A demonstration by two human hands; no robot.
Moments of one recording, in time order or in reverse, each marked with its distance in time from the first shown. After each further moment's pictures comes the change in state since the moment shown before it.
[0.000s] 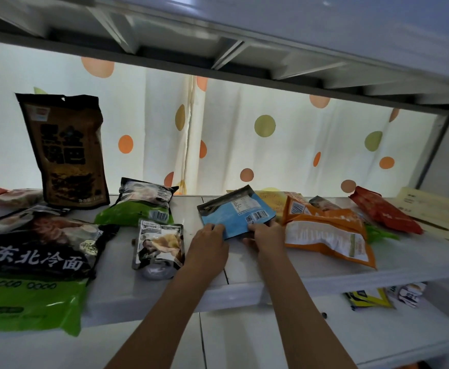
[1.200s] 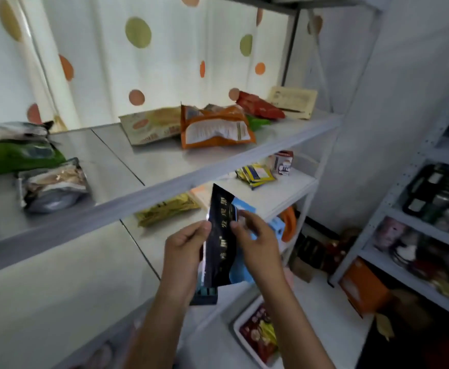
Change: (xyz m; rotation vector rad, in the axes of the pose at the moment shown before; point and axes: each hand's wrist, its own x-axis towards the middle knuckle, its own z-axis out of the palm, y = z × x) left_hand -0.220 0.077 0.019 -1.310 -0.340 -0.338; right_hand -0.235 0.105 -0.165 -0.374 0.352 -0.311
